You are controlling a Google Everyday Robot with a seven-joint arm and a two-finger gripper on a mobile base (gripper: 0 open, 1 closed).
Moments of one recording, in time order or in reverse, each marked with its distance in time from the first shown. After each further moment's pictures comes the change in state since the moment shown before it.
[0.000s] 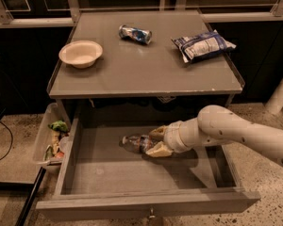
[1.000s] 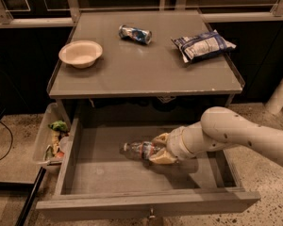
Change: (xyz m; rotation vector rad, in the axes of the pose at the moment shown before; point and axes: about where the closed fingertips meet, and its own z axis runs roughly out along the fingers) arm -0.001 0.038 -0.016 -0.081 0.036 0.042
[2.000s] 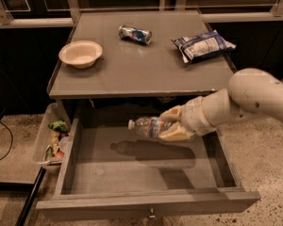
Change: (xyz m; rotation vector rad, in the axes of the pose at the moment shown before) arm -0.066 -0.017 -0.104 0.028 -0.050 -0.096
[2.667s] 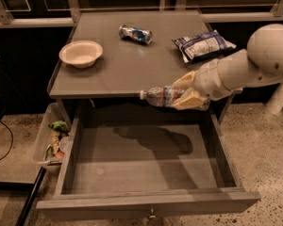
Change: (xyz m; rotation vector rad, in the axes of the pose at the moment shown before) arm -0.023 -0.080 -0.072 0.135 0.044 -0.027
